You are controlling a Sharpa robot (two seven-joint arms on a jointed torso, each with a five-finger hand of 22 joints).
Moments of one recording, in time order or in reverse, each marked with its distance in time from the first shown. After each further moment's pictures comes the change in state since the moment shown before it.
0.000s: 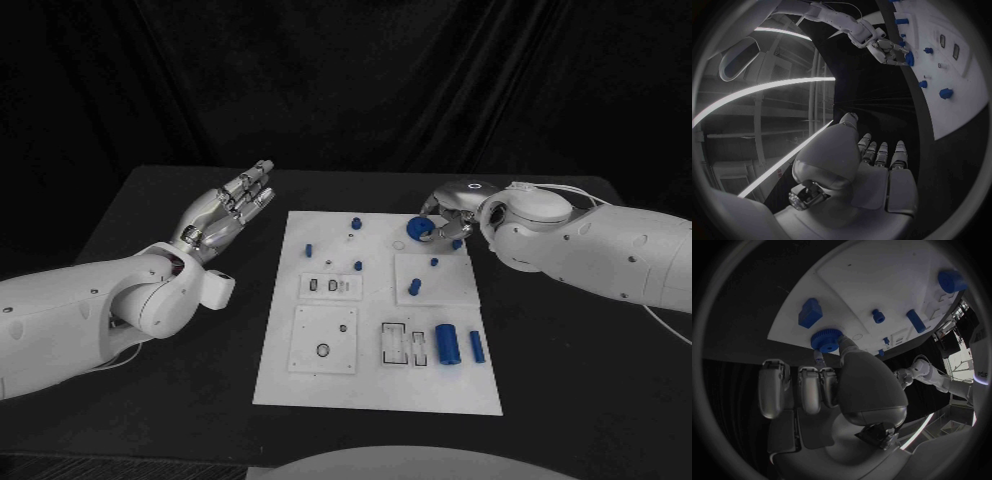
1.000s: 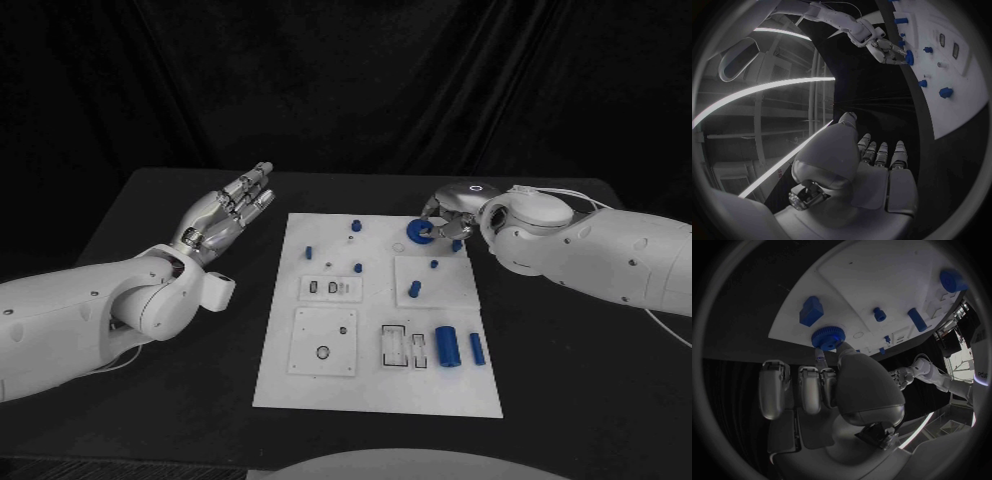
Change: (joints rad) left arm 0.000 0.000 0.000 -0.001 0.000 -0.005 0.000; left_hand -0.012 -0.012 -0.018 0.013 -0.006 -0.004 -0.004 0.000 0.000 0.000 -0.007 0.000 0.001 -0.004 -0.004 0.000 0.001 0.000 0.000 -0.007 0.000 0.000; right arm -0.001 -0.005 -0.004 0.003 0.008 -0.029 -0.007; right_hand 0.010 0.000 0.002 0.002 -0.081 -0.001 -0.023 0.018 -0.005 0.004 -0.011 0.000 0.001 -0.001 -0.008 0.000 0.000 0.000 0.000 -0.007 0.021 -0.001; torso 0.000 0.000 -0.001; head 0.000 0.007
